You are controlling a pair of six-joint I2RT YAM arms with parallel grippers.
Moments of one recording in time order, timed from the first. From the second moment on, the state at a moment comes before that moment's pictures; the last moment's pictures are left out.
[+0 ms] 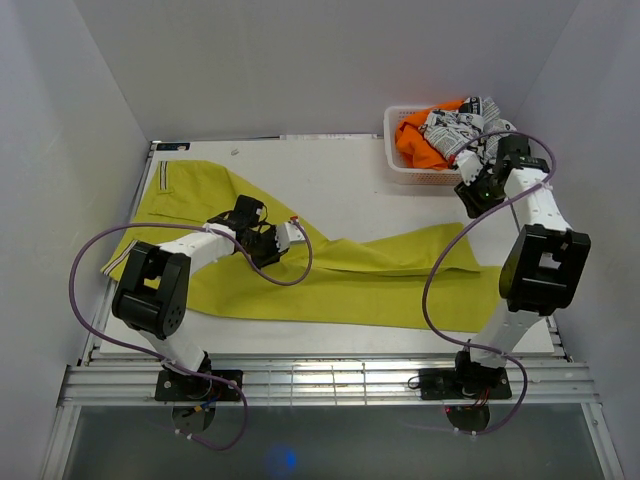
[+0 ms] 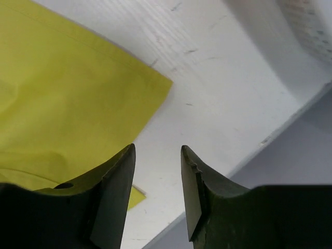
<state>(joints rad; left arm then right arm) -0.35 1.66 0.96 -0.40 0.47 0.88 -0.17 1.78 1.53 -0.87 -0.27 -0.95</state>
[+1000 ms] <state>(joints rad) -0.19 1.50 1.01 -0.49 0.47 0.65 -0.18 1.85 1.23 -0.46 0.03 -0.87</state>
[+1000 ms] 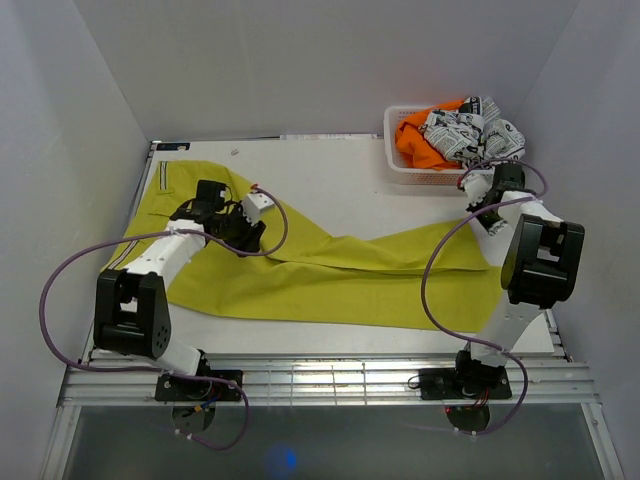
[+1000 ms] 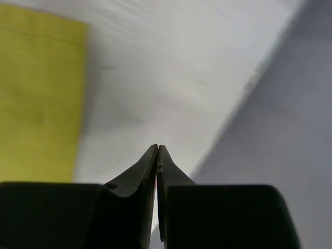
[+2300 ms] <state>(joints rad) -0.04 1.62 0.98 -0.61 0.58 0.58 0.01 1.96 1.33 -0.57 -0.23 -0.97</state>
